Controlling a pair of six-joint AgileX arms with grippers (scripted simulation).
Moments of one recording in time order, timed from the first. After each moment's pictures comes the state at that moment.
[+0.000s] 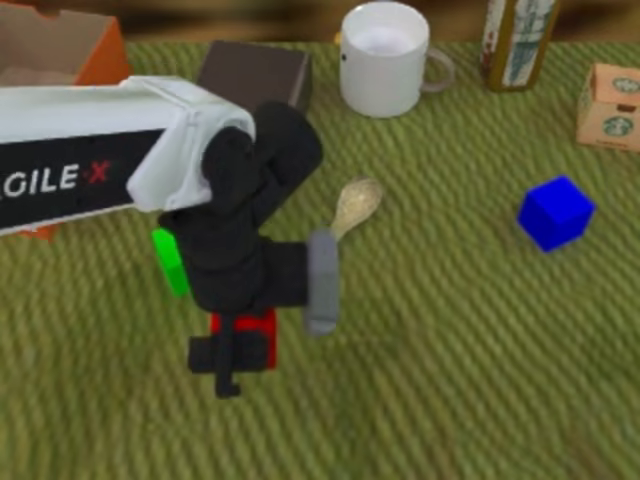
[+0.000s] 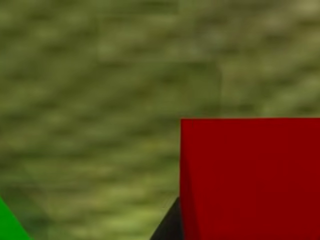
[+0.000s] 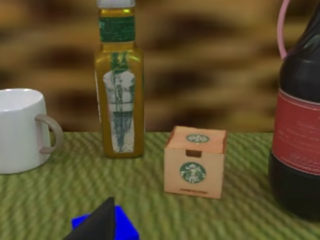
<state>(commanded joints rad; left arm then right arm) -0.65 1.84 1.24 -0.95 0.02 0.93 0.00 0.00 0.00 0.00 0.00 0.00</state>
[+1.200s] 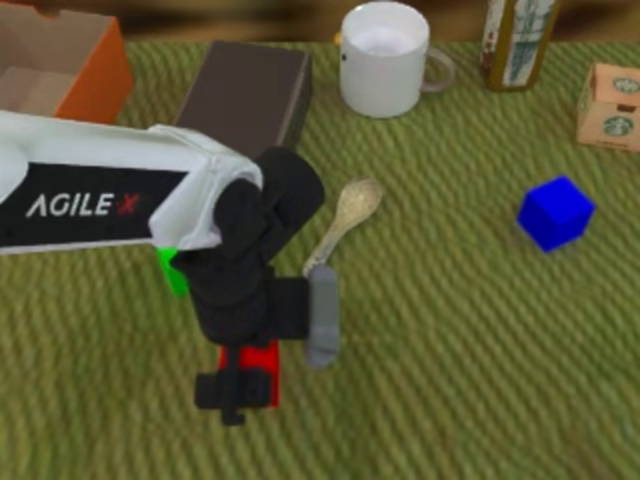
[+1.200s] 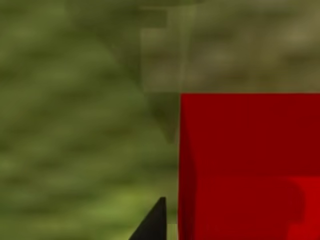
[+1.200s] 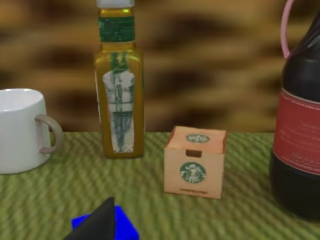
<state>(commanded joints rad) -0.66 1.91 1.14 -0.81 0.02 0.93 0.00 0.00 0.00 0.00 0.00 0.00</state>
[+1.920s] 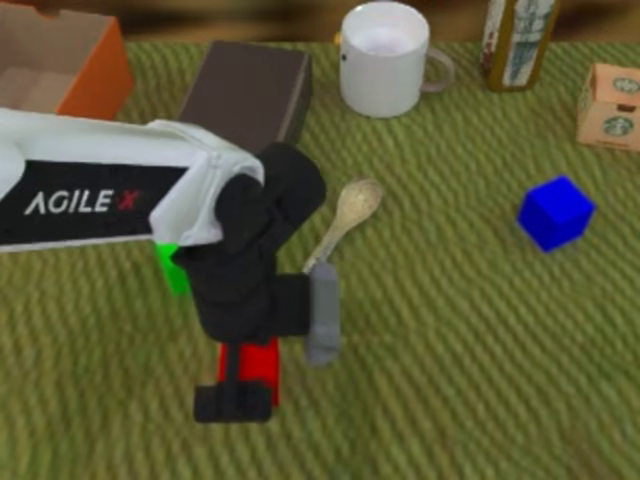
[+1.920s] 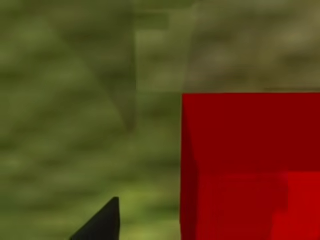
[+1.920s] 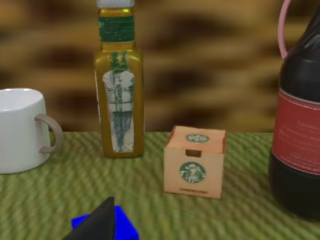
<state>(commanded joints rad) -0.66 1.90 1.16 -0.82 0.02 0.93 0.00 0.00 0.00 0.00 0.00 0.00</state>
